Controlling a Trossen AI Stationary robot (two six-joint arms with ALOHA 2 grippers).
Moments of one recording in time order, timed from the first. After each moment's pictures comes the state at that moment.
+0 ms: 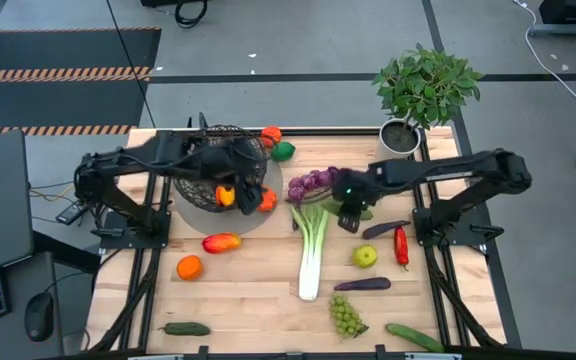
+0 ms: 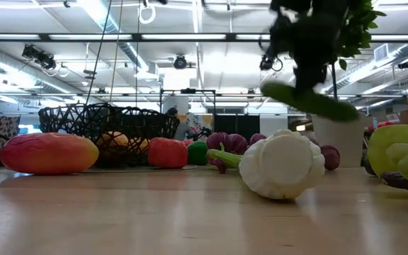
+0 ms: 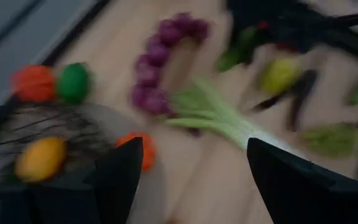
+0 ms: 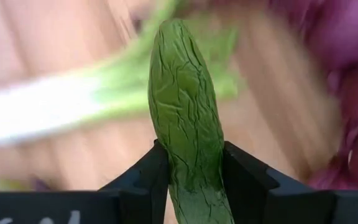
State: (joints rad) left arm 0.00 1.54 1.89 -1.24 -0.26 -0.46; right arm -0.06 1.35 1.05 -0.80 -0.02 0.40
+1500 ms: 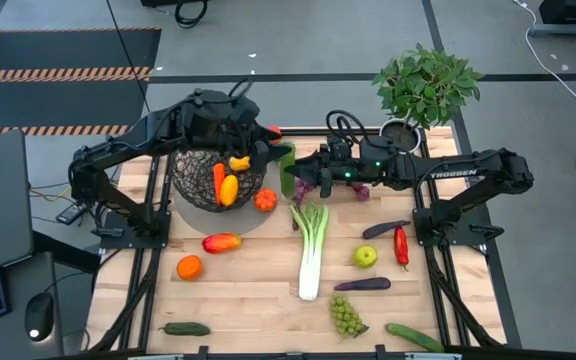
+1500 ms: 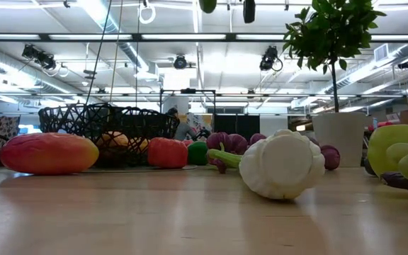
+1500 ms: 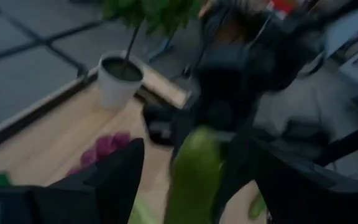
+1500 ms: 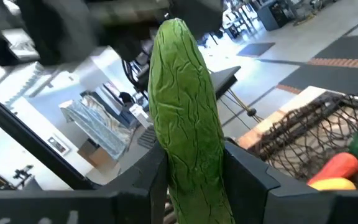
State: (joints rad) left arm 0.17 1.51 1.87 -0.74 -0.03 -0.52; right arm -0.06 1.35 1.10 0.32 0.01 0.66
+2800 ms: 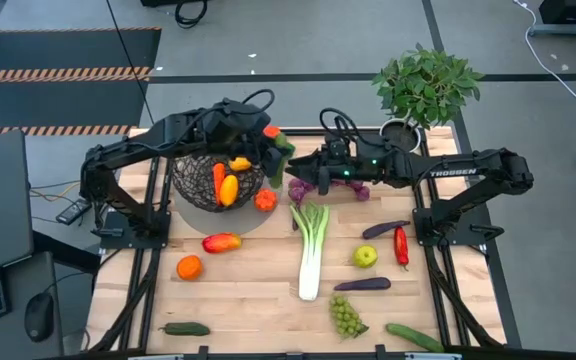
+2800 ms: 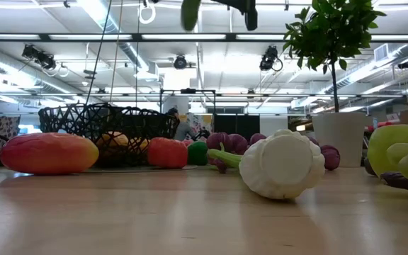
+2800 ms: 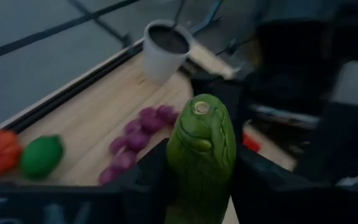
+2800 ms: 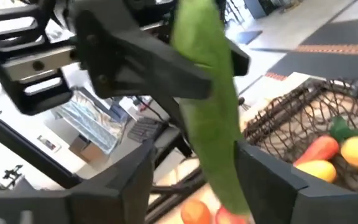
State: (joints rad) left arm 0.16 1.57 1.87 -0.87 -0.16 -0.53; right arm -0.09 1.35 1.10 0.21 0.00 0.69
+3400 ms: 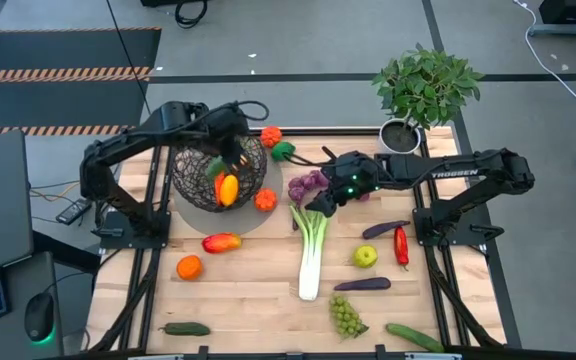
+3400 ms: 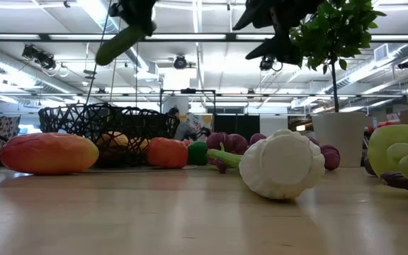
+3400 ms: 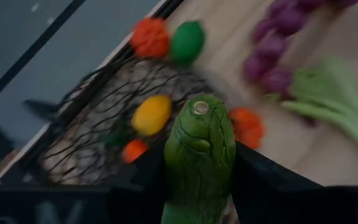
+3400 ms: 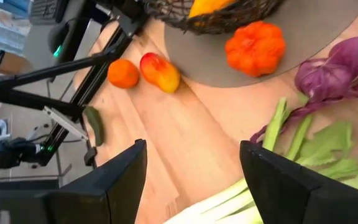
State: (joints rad) left arm 0.30 1.56 1.87 -1.45 -0.31 -0.37; right arm -0.06 1.34 1.10 -0.41 -0.12 0.84
